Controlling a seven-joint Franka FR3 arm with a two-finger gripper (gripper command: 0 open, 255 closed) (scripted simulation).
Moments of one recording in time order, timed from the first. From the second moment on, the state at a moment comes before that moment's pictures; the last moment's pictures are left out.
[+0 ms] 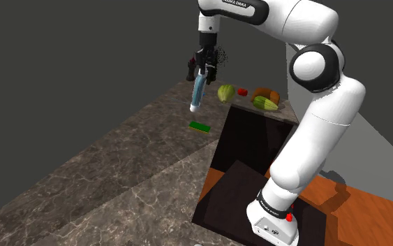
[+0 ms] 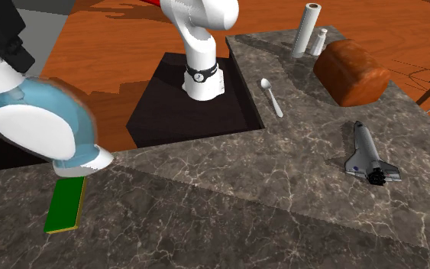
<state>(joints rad) -0.28 0.06 0.13 -1.43 -0.08 1.35 -0.12</state>
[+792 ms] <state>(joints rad) -0.29 0.02 0.13 -1.64 -0.08 1.52 -0.11</state>
